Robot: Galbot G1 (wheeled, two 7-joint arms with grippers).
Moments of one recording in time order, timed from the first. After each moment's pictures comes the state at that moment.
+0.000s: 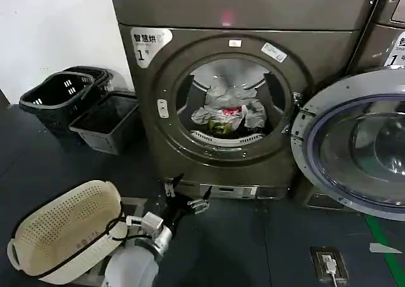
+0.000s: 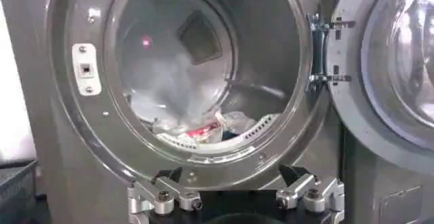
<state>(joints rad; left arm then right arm) 1.35 -1.42 -0.30 -2.17 0.02 0.43 0.15 -1.44 0.91 2.40 1.77 0.21 -0.15 -0.22</state>
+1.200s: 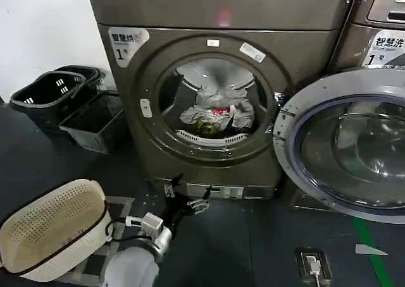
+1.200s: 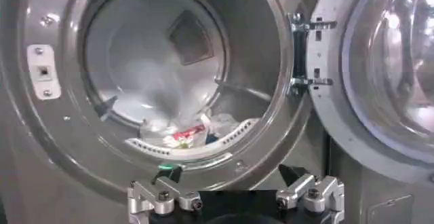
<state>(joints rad) 1.36 -1.43 -0.29 -2.17 0.03 0.43 0.15 -1.44 0.91 2.41 1.75 0.21 -0.14 -0.23</state>
